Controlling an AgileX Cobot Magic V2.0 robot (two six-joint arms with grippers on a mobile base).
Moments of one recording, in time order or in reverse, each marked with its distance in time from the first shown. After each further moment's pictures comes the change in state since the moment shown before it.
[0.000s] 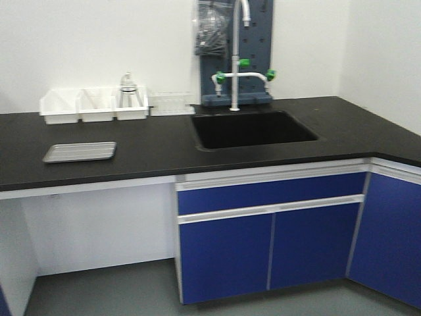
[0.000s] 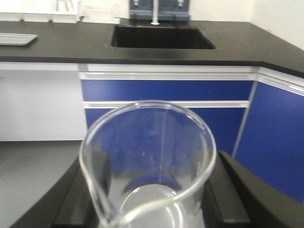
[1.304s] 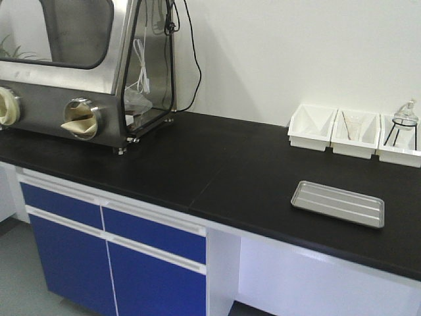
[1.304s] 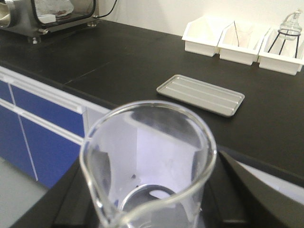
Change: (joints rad) left arm 0.000 0.000 0.000 0.000 0.000 0.000; right arm 0.000 0.000 0.000 0.000 0.001 0.000
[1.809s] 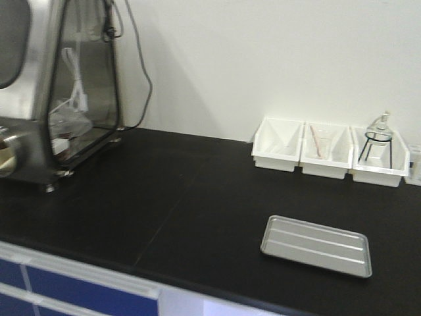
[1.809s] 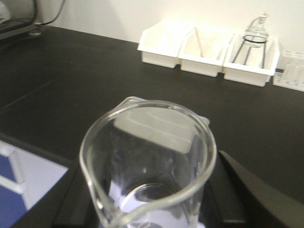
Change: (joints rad) left arm 0.000 0.000 0.000 0.000 0.000 0.000; right arm 0.000 0.000 0.000 0.000 0.000 0.000
